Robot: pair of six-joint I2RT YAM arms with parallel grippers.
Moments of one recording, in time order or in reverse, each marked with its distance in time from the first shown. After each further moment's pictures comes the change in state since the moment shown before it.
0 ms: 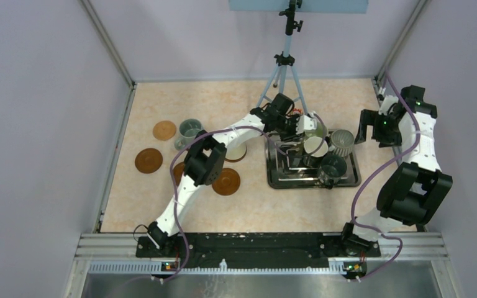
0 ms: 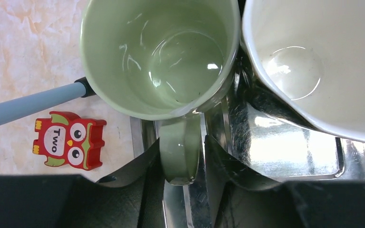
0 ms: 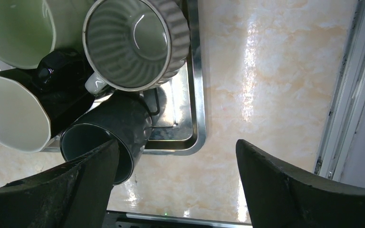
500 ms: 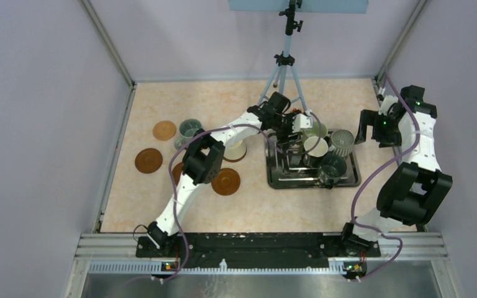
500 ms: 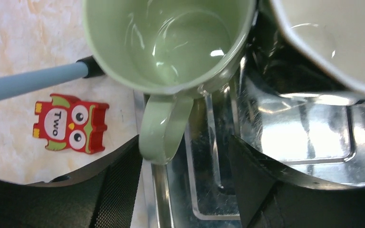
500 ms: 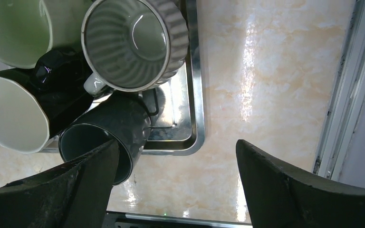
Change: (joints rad) left arm 0.032 0.000 -0.002 -0.029 -0.005 0.013; right arm 0.002 0.000 -0.005 0.001 0.005 0.000
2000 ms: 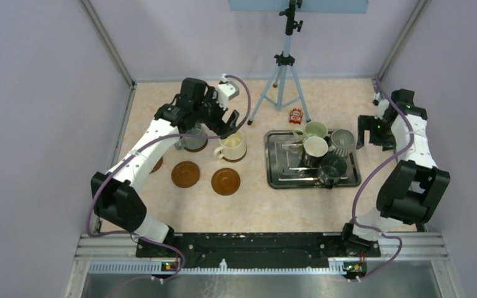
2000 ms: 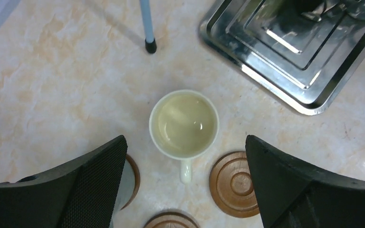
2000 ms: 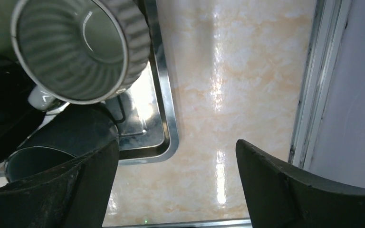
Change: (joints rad) left arm 0.328 -0.956 -0.727 -0.107 -0.179 -0.462; right arm 0.044 0.012 -0.091 0.093 0.200 0.015
